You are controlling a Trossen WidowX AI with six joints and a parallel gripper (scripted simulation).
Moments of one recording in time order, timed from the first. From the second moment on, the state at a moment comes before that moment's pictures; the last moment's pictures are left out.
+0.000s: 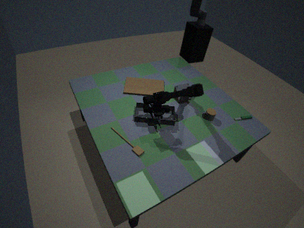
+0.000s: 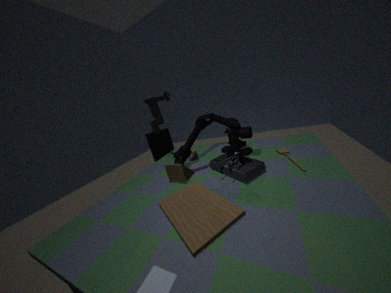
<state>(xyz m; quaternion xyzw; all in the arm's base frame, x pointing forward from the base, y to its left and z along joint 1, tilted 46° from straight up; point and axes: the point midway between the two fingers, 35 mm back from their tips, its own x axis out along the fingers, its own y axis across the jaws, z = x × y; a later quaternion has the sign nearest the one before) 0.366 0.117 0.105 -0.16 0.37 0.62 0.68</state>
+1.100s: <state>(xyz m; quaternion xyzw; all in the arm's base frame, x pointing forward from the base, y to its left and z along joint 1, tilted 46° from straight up) 0.366 0.117 0.105 -0.17 0.37 0.62 0.68</state>
